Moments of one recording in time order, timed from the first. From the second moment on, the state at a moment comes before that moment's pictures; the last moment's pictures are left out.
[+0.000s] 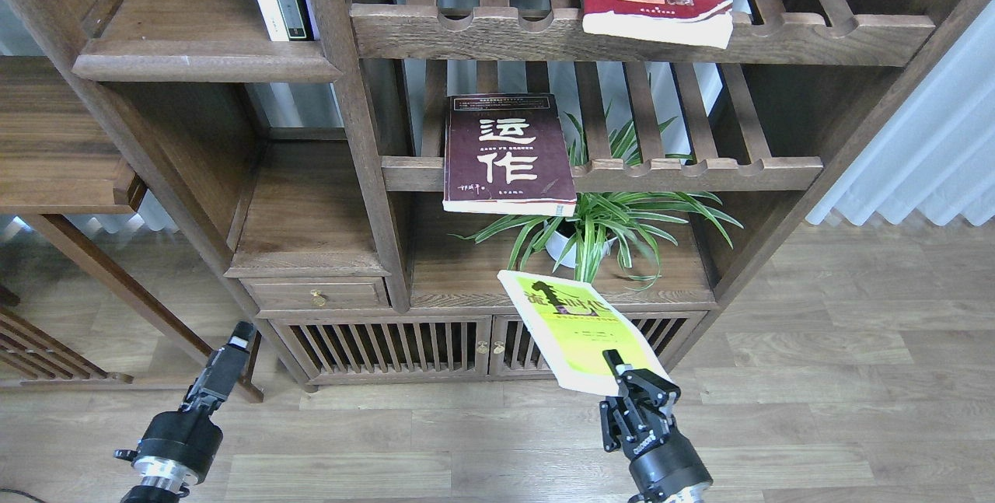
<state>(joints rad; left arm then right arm) 0.08 0.21 -0.95 -0.94 -0.01 -0.49 -0.39 -0.28 0.01 1.05 1.08 0.65 0.58 -0.31</state>
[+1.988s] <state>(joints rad) 0.05 0.04 -0.48 -0.94 -0.22 -0.49 -0.40 -0.28 0.01 0.68 1.02 0.63 0.58 -0.38</state>
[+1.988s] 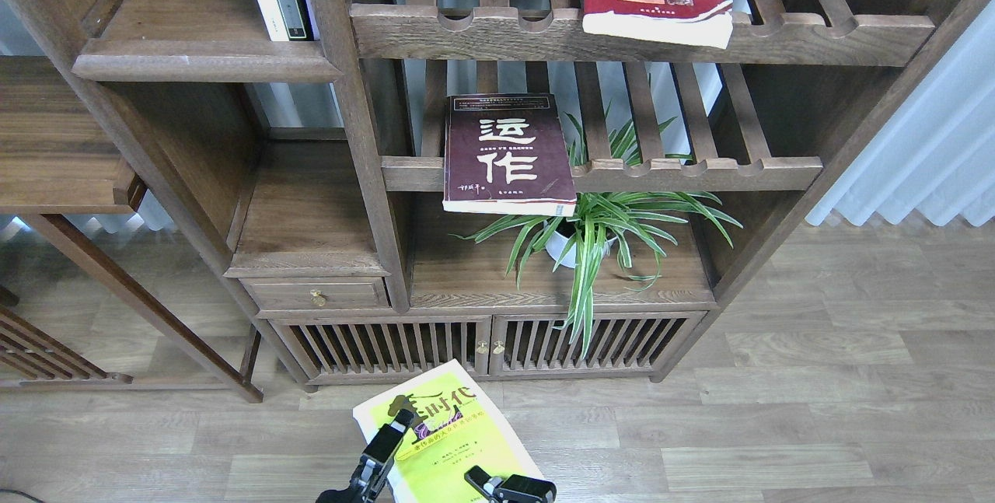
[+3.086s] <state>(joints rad) 0.27 0.42 -0.93 -1.14 0.07 -0.49 -0.36 -0.11 0.02 0.69 0.79 0.52 0.58 -0.36</state>
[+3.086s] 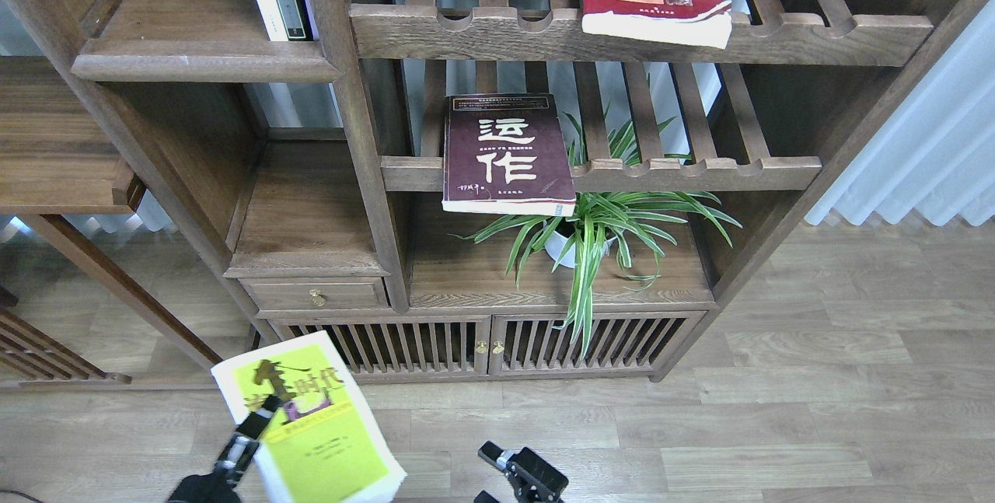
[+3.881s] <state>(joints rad) 0.50 0.39 -1.53 -1.38 0.18 -0.49 -0.03 -0.07 0.02 0.70 0.75 0.52 0.58 -0.36</state>
